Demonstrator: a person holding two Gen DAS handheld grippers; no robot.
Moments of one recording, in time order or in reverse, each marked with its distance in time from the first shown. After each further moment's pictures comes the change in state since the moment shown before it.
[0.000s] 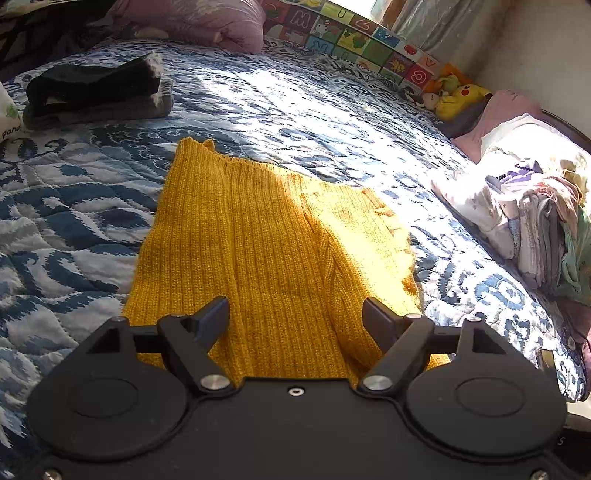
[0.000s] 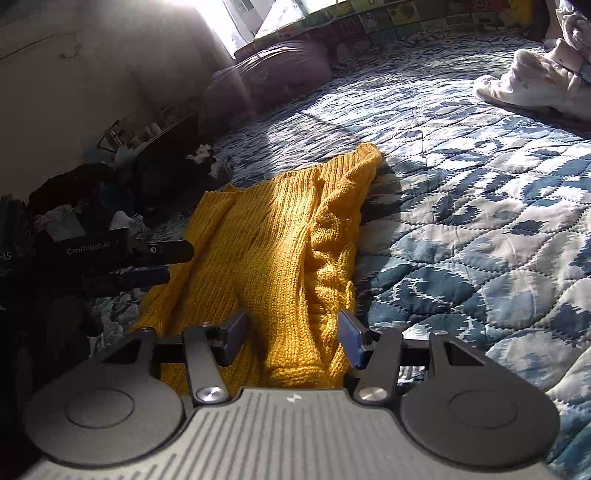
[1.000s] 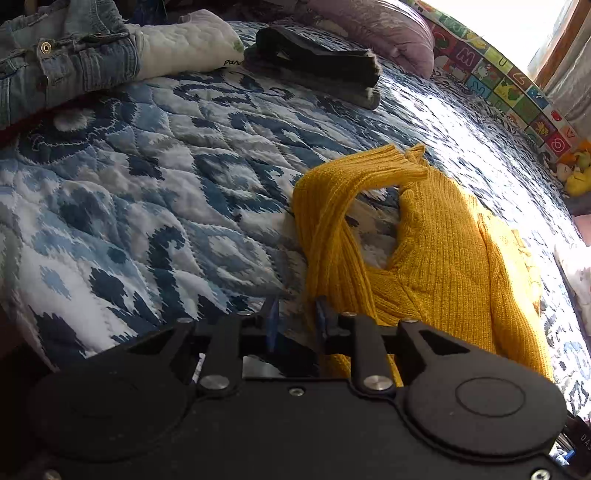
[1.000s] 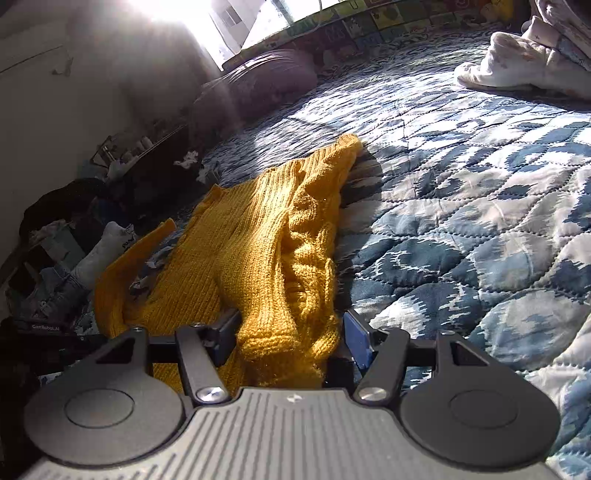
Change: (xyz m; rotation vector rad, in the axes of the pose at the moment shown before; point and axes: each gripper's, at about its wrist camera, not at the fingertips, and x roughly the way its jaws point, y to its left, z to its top) left arm -0.082 0.094 -0.058 -0.401 -0.045 0.343; right arm 0.010 -0.017 -0.022 0.049 -0.041 -0.002
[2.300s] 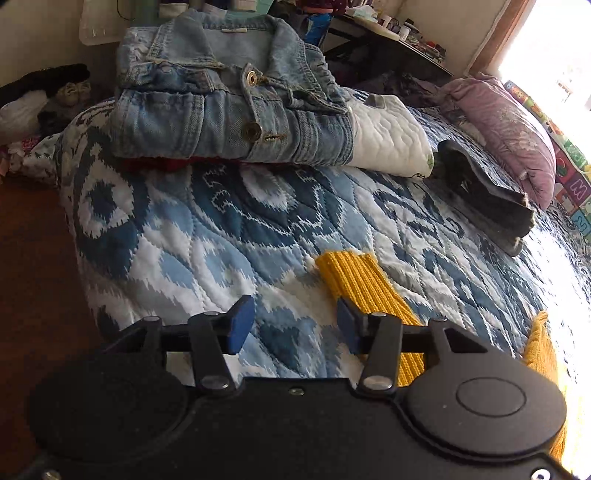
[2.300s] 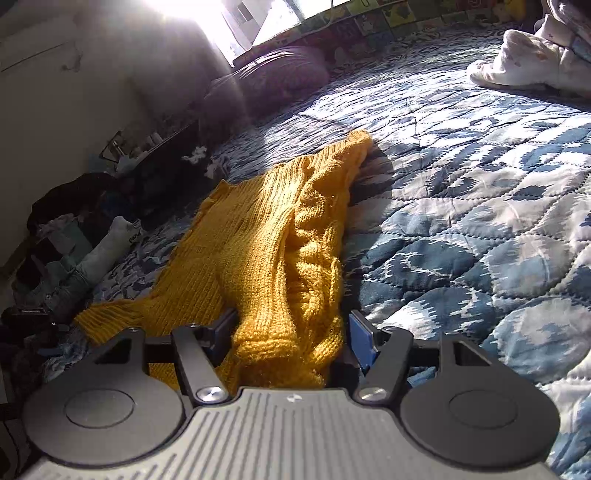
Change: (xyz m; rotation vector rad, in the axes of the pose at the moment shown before) left arm -0.020 0.114 0.053 -0.311 -0.201 0.243; right arm 0.008 -0.002 0.001 -0.022 0.010 0.032
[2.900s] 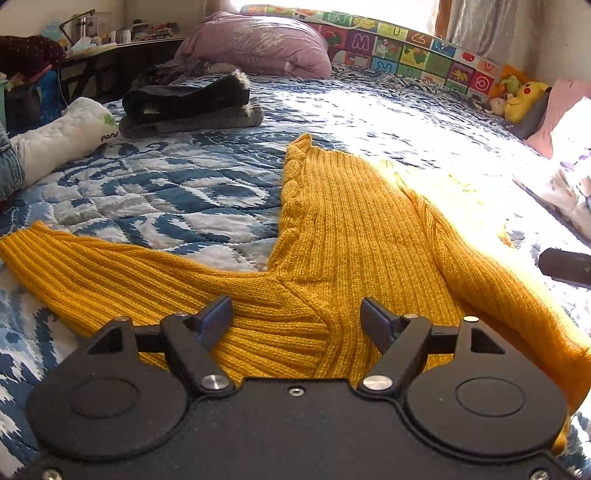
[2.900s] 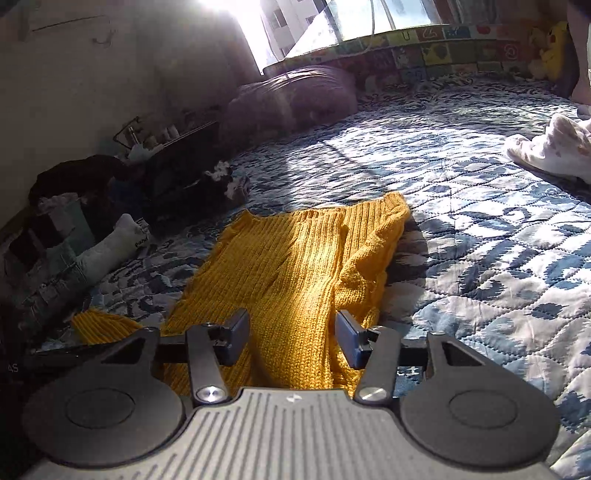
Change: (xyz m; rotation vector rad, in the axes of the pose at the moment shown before) left arm -0.009 -0.165 -0.161 0.748 0.015 -0.377; right arm 0.009 0.047 0.054 -0.187 -0.019 -0.053
